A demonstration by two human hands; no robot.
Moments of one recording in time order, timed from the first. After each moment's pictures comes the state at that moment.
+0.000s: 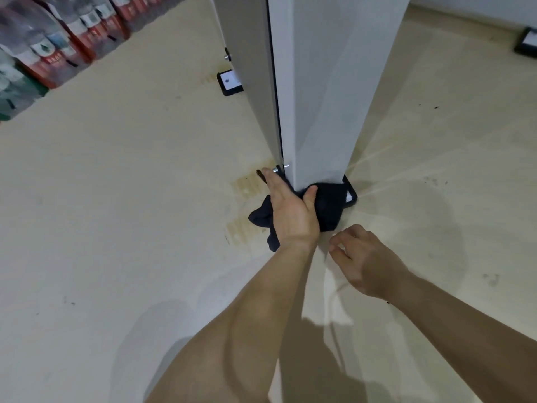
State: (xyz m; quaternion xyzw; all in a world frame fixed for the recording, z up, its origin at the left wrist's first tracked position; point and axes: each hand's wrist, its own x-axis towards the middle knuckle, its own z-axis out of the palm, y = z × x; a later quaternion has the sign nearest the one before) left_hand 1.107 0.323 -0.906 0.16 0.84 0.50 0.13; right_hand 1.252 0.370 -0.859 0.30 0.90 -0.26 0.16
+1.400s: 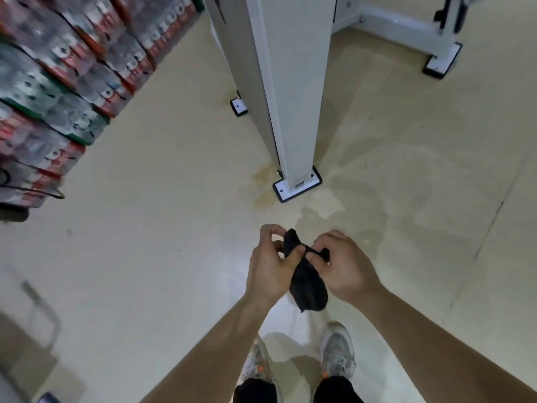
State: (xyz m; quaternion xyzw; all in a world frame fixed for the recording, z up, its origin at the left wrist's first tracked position) left_hand 1.243 0.123 -0.460 0.16 0.81 0.42 0.37; right_hand 1.355 0.239 -0.474 0.35 0.83 -0.44 0.04
